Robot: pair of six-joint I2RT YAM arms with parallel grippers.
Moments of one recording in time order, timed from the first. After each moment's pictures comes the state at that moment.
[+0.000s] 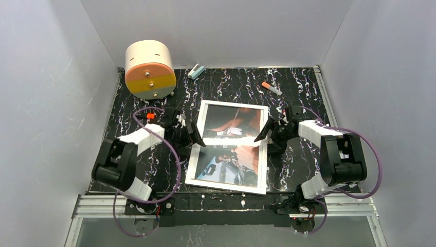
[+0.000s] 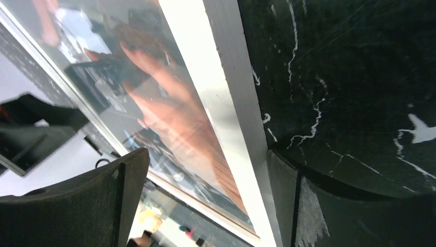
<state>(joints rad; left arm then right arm) -0.34 1.48 0.75 -0.46 0.41 -0.67 0.15 1.53 0.78 -0.49 -0.52 0.65</state>
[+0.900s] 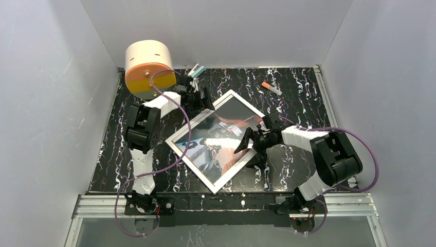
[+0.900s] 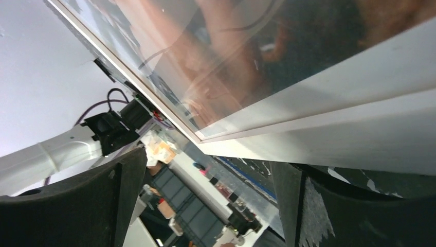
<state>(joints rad) -0.31 2.08 1.46 -0.34 0.38 -0.52 0.43 1.56 0.70 -0.34 -0.75 0.89</state>
